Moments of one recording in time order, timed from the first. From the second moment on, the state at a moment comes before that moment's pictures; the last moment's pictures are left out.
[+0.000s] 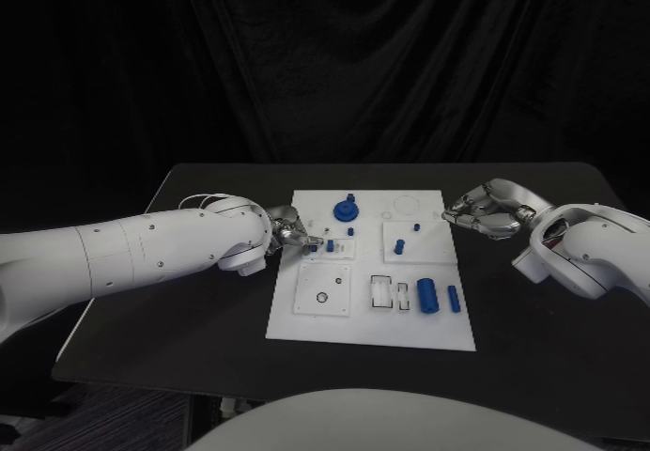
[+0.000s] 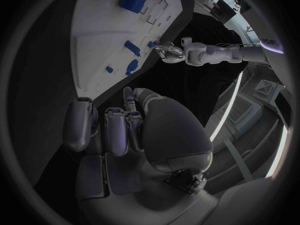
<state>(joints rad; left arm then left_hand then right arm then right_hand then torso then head) 1.19 -0.73 -0.20 1.35 -1.00 -0.10 -0.37 0.93 -0.01 0.29 0.20 0.17 1.04 0.05 0.12 1.09 1.47 -0.02 1.57 1.31 1.47 -0.07 1.57 1.31 0.06 1.41 0.04 1.36 1.31 1.29 -0.93 -0.25 1.48 -0.88 -0.31 0.07 1.34 0.02 0.29 0.19 0.44 0.98 0.10 0.16 0.25 1.46 0.02 1.49 1.31 1.47 -0.05 1.43 1.31 0.07 1.45 0.05 1.26 1.31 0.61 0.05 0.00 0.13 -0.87</state>
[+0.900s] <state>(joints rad) 1.19 -0.73 -0.20 1.34 -1.00 -0.10 -0.35 0.97 0.02 0.25 0.22 0.25 1.03 0.04 0.13 1.11 1.46 -0.01 1.57 1.31 1.47 -0.07 1.57 1.31 0.06 1.40 0.05 1.35 1.31 1.29 -0.93 -0.25 1.48 -0.88 -0.30 0.07 1.34 0.02 0.30 0.19 0.44 0.98 0.10 0.16 0.25 1.46 0.02 1.49 1.31 1.47 -0.05 1.43 1.31 0.07 1.45 0.05 1.26 1.31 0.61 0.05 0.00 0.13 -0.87</state>
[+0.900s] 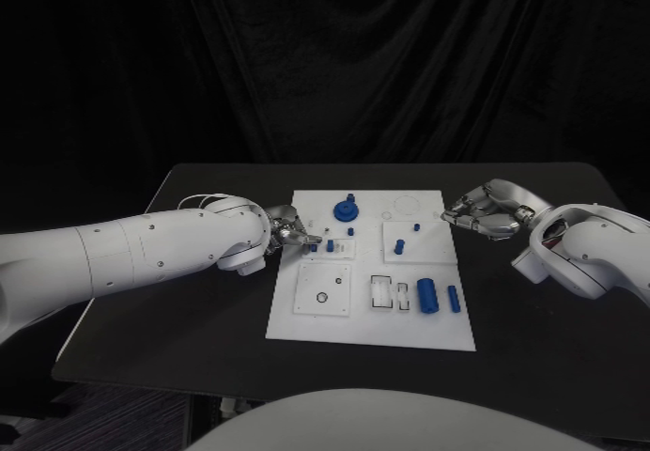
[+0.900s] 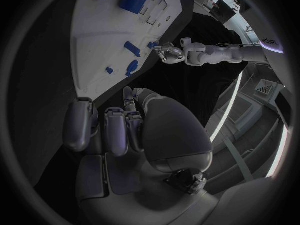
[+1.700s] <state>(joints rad) 1.18 -0.78 -0.21 1.37 -1.01 -0.33 -0.20 0.92 0.09 -0.03 0.29 0.15 1.00 0.04 0.31 1.29 1.46 -0.02 1.57 1.31 1.47 -0.07 1.57 1.31 0.06 1.44 0.04 1.39 1.31 1.29 -0.93 -0.25 1.48 -0.88 -0.30 0.07 1.34 0.02 0.30 0.19 0.44 0.98 0.10 0.16 0.25 1.46 0.02 1.49 1.31 1.47 -0.05 1.43 1.31 0.07 1.45 0.05 1.25 1.31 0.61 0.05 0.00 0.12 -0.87</state>
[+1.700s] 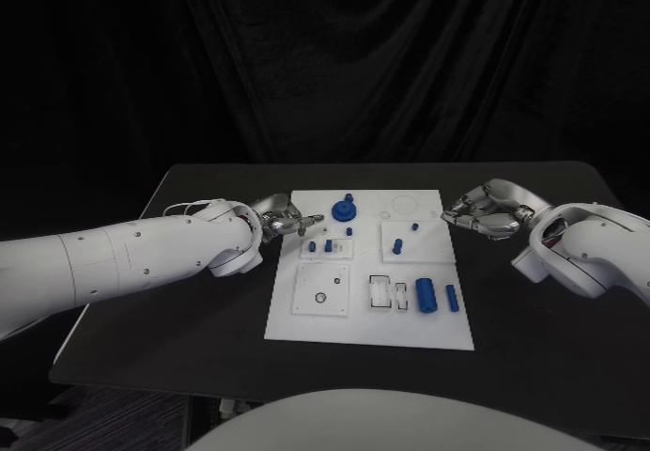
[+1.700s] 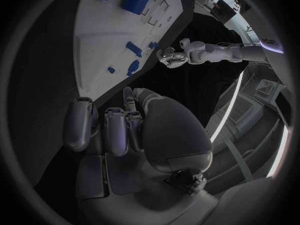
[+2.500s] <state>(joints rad) 1.23 -0.78 -0.21 1.38 -1.11 -0.37 -0.09 1.24 0.10 -0.03 0.28 0.28 0.98 0.04 0.26 1.24 1.47 -0.02 1.57 1.31 1.46 -0.06 1.57 1.31 0.06 1.44 0.05 1.40 1.31 1.29 -0.93 -0.25 1.48 -0.88 -0.30 0.07 1.34 0.02 0.30 0.19 0.44 0.98 0.10 0.16 0.25 1.46 0.02 1.49 1.31 1.47 -0.05 1.43 1.31 0.07 1.45 0.05 1.25 1.31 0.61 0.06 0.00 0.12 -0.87</state>
